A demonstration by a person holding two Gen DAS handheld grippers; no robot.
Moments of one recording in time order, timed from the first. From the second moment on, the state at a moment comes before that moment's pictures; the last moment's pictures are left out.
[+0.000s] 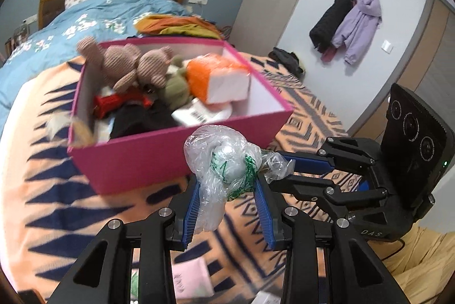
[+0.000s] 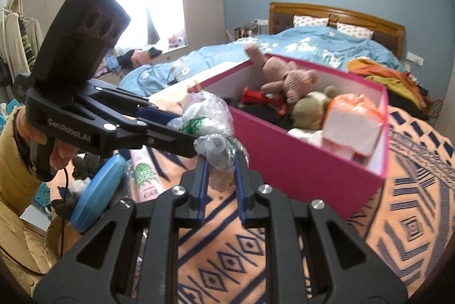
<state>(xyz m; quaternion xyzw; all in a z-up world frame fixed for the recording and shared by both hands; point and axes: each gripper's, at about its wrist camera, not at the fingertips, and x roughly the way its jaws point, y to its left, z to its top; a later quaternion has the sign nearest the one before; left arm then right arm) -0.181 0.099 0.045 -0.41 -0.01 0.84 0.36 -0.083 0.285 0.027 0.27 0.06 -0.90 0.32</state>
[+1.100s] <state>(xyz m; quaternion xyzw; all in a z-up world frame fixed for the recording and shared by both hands) -0.276 0.196 0.048 -0.44 -0.02 0.82 0.37 -0.162 0.357 0.039 0.28 0.04 -0.93 0.22</state>
